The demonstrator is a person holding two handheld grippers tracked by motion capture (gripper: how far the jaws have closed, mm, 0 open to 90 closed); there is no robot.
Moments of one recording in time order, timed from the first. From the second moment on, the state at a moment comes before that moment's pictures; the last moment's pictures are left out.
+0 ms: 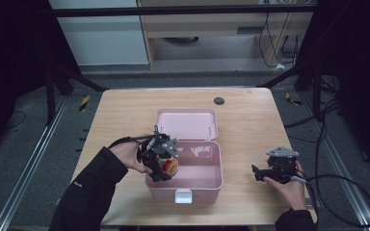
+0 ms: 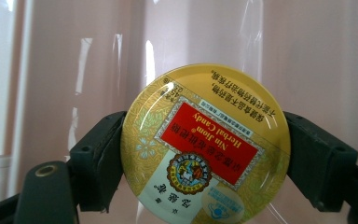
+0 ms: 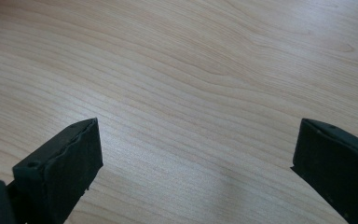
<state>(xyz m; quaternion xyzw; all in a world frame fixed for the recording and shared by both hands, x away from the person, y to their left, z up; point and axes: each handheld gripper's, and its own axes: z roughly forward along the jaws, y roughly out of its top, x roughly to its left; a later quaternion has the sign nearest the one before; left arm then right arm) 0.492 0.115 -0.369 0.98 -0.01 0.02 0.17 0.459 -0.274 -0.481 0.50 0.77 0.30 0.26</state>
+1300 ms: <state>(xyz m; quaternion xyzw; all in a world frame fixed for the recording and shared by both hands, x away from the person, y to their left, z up) 0.495 0.114 -0.399 0.99 0.00 0.02 0.15 0.460 -0.272 -0.483 0.50 0.78 0.28 0.26</state>
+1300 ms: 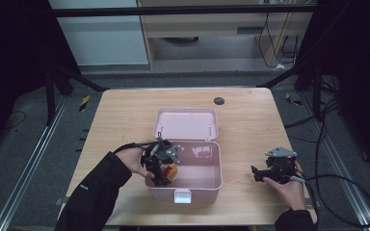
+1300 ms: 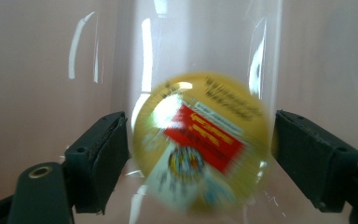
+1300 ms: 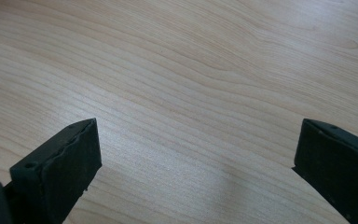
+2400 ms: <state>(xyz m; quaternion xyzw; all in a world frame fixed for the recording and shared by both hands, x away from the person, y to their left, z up) 0.495 0.185 -0.337 0.94 0.12 0.11 0.30 0.460 -0.274 -0.481 0.51 0.77 0.28 0.26</state>
